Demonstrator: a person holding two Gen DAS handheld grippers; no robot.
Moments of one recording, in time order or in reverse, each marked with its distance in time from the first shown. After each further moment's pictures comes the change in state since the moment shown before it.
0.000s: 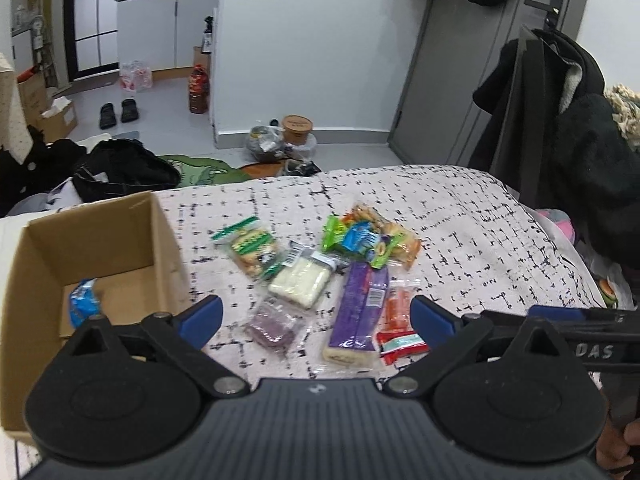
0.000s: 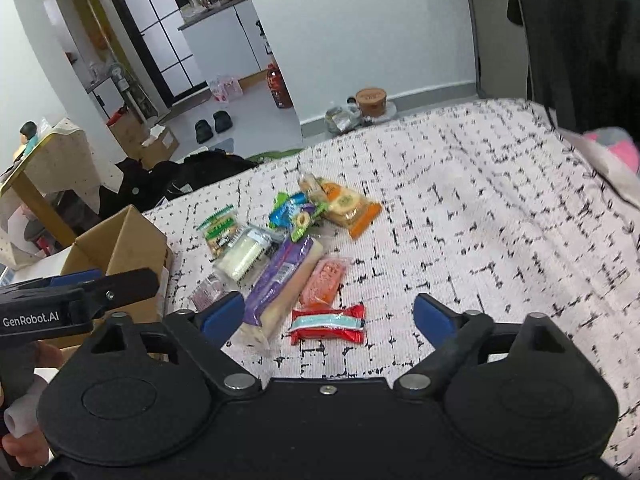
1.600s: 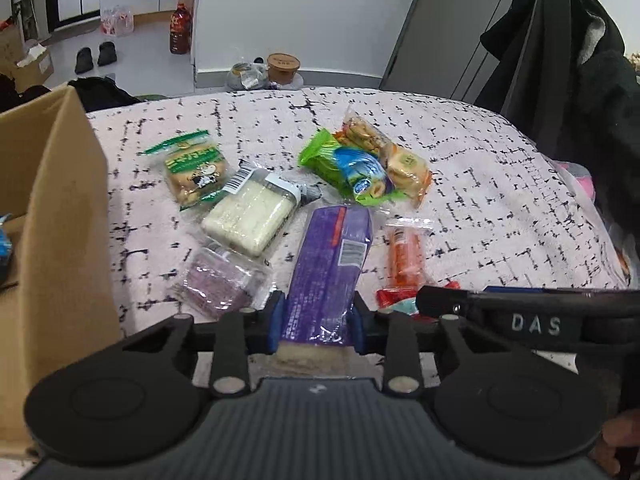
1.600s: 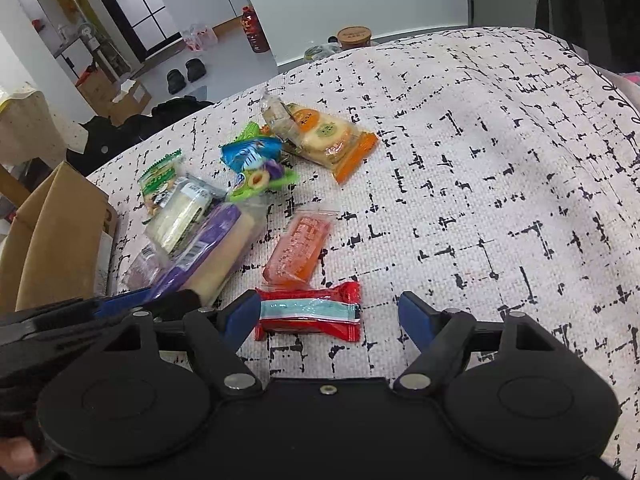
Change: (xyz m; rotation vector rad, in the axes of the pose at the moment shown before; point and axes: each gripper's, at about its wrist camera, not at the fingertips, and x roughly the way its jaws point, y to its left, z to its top) left arm 0.084 -0.001 -0.034 -0.039 0.152 -0.047; right arm 0.083 -0.003 -0.006 0.013 0.163 -0.062
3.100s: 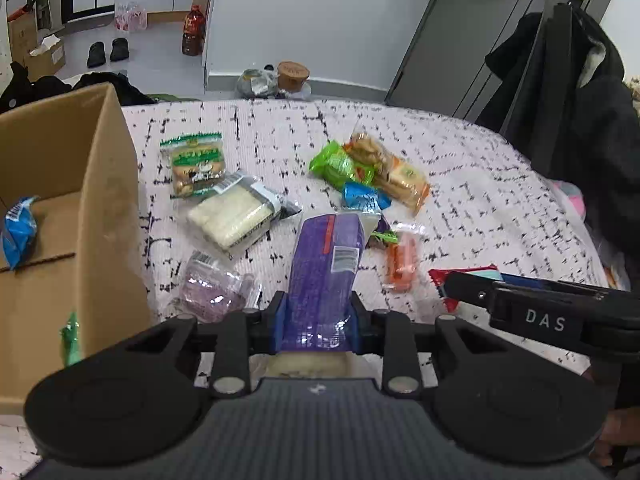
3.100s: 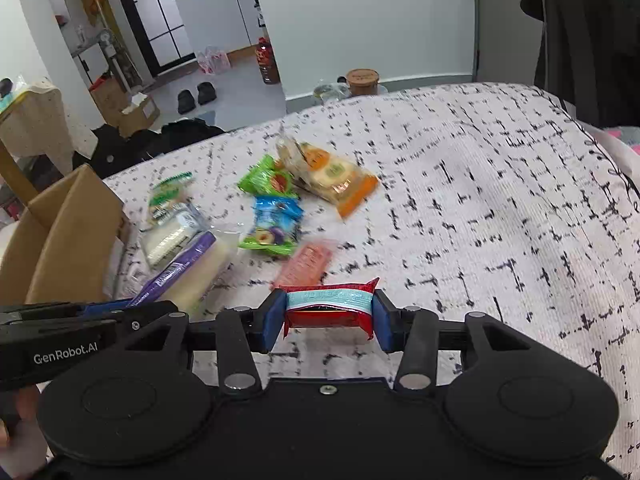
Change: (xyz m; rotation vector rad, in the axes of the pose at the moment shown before) left arm -0.029 0.006 -0.004 -0.053 -0.033 -0.018; right arm -0.032 0.010 -0.006 -0.091 -0.128 -0.017
